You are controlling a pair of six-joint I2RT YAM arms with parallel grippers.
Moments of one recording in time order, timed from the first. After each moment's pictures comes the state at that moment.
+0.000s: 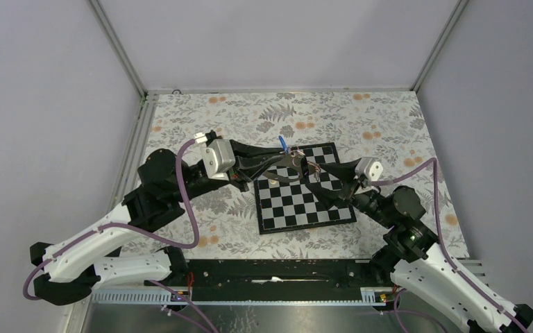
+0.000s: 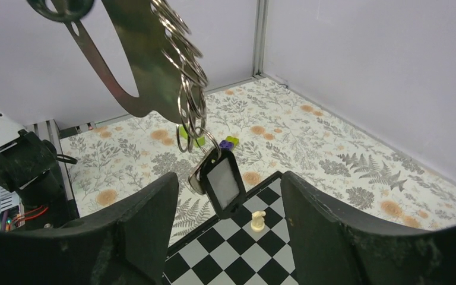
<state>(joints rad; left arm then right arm) -1.08 0.92 1.20 0.02 0.20 0.15 0.73 0.49 0.54 0.14 -0.25 0.02</state>
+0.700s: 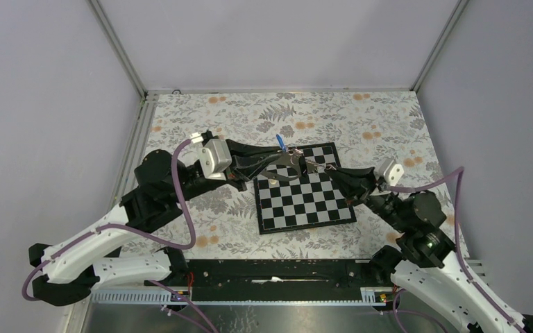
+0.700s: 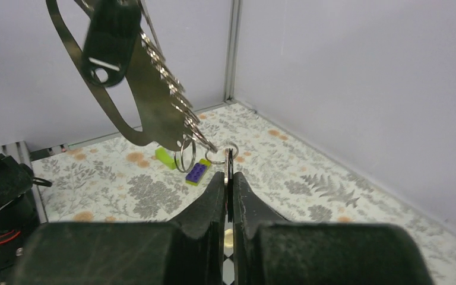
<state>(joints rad) -1.08 0.92 1.20 0.02 0.19 0.15 0.73 0.43 0.61 0.07 -0.18 -0.02</state>
